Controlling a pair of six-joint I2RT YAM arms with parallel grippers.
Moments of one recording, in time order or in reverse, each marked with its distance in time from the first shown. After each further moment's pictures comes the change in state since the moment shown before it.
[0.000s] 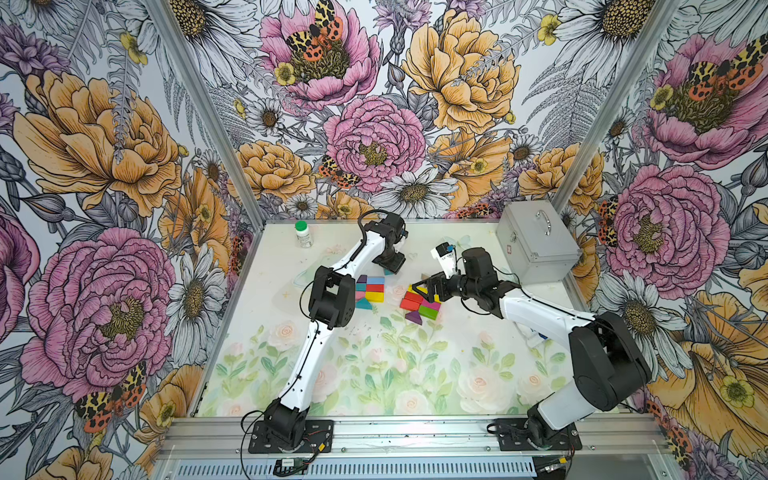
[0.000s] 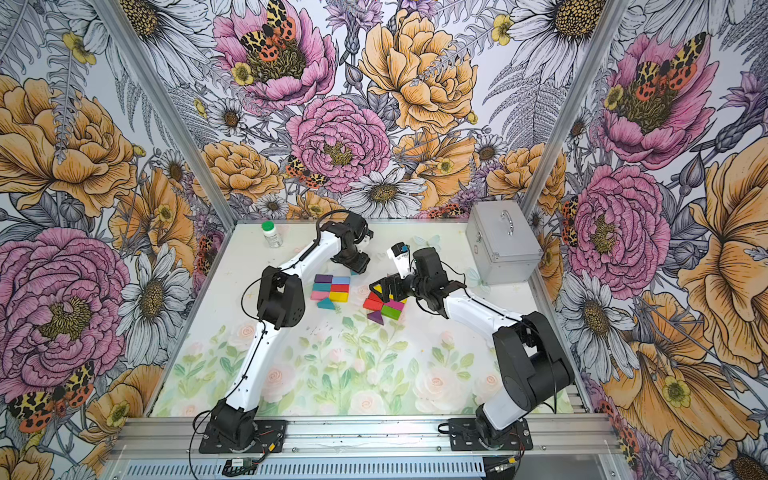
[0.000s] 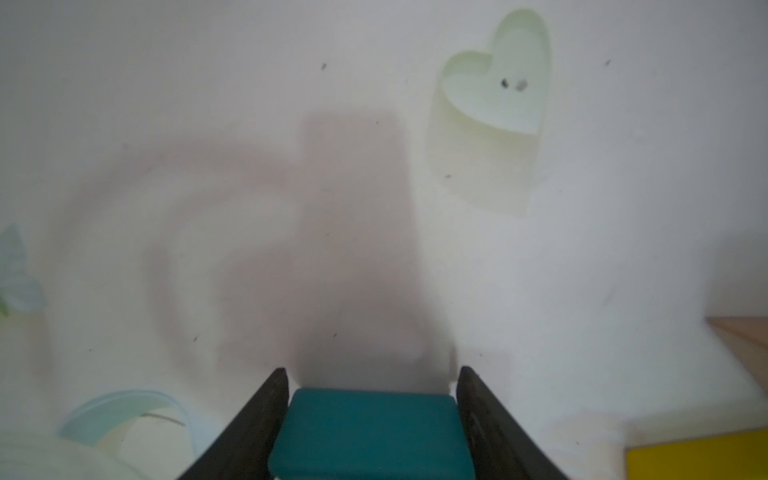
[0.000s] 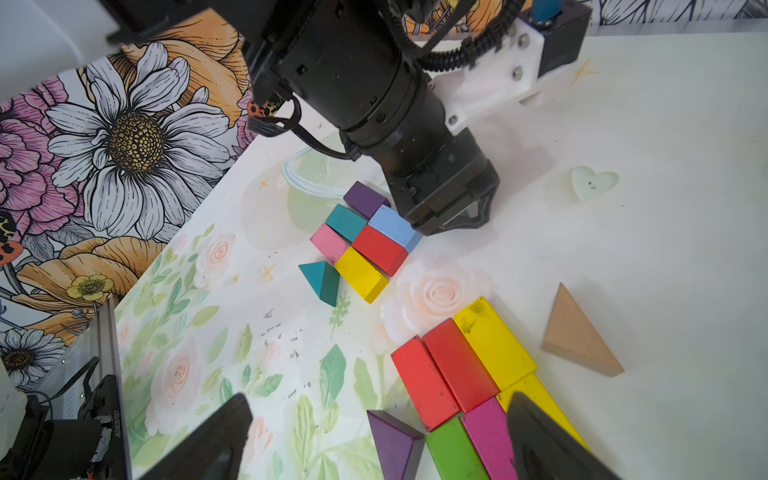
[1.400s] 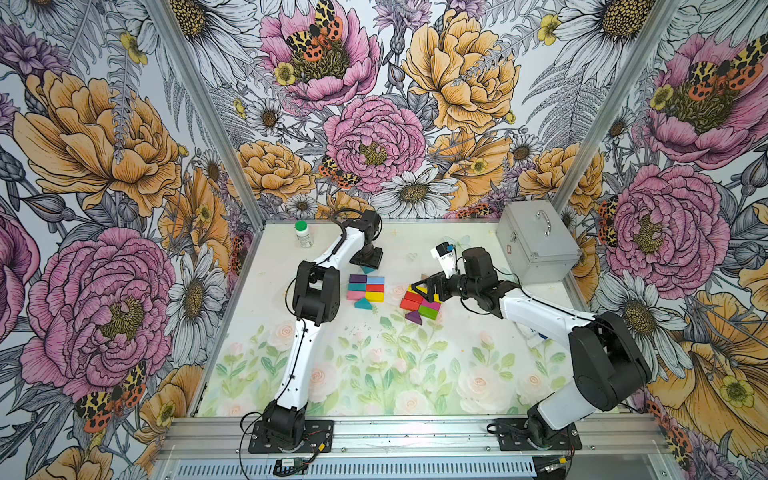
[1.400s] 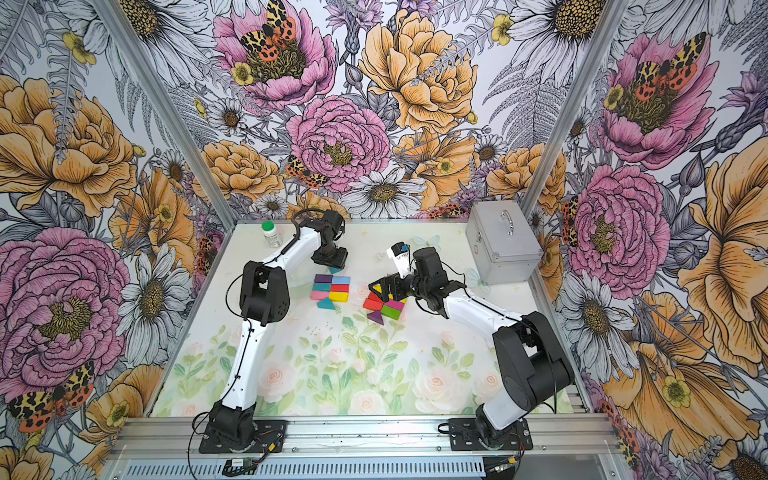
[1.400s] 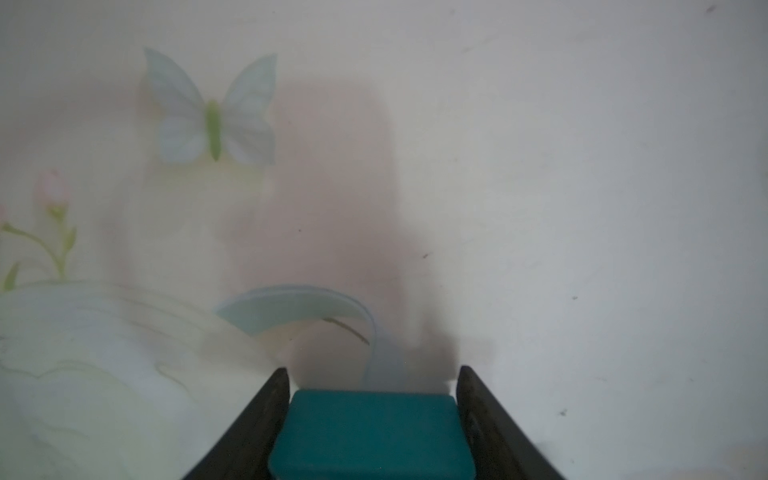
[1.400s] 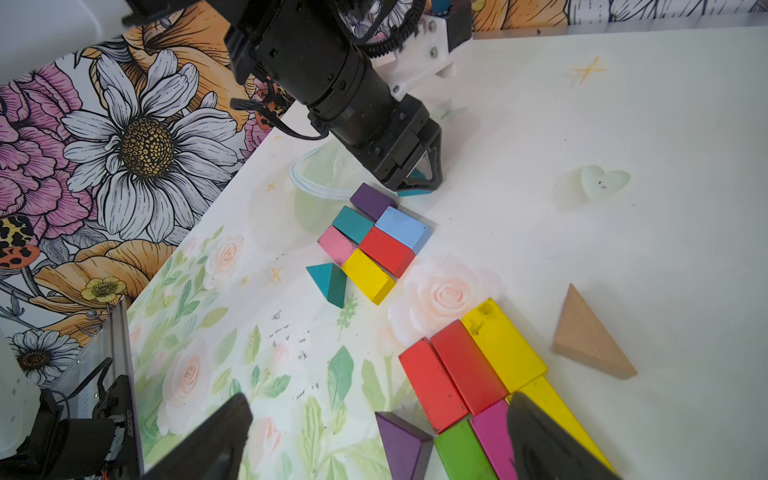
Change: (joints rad) left arm 0.125 -0.086 -0.159 0.032 -0.037 -0.195; right arm 0.002 0.000 0.000 0.008 -0.018 0.019
